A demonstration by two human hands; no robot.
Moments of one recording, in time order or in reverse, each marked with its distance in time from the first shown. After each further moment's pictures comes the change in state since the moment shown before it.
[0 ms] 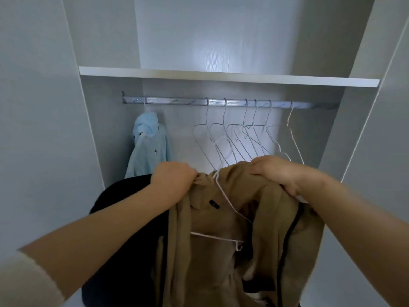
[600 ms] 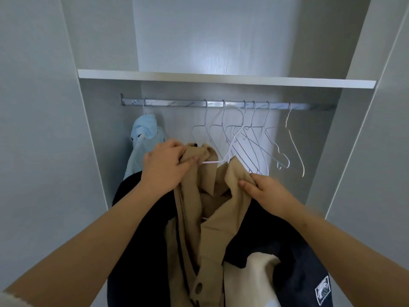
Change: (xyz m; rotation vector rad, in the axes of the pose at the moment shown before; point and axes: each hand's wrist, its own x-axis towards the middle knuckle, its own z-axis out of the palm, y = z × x) left_hand -0.007 -0.016 -0.022 -0.871 0.304 -0.268; right_hand 0.007 0.052 0.024 -0.412 0.241 -0.302
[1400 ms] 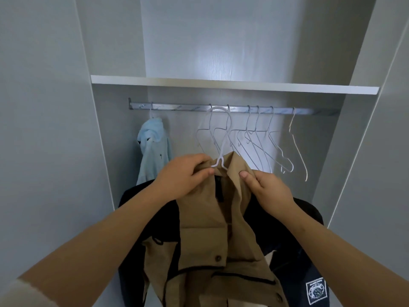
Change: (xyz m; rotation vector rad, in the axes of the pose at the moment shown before) left_hand -0.007 0.006 -0.003 -0.040 -0.214 0.238; right_hand -0.003 -0.020 0.006 0.020 0.211 -0.053
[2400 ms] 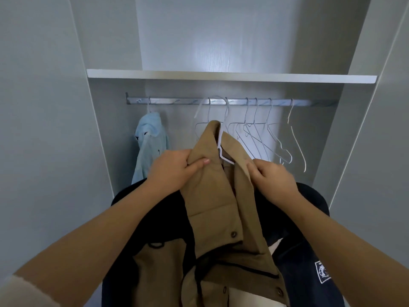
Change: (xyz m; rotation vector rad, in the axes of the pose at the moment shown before) left_hand -0.010 -0.002 -0.003 -0.084 0.089 -0.184; right_hand -0.003 -0.008 -0.009 -0.155 0.055 0.010
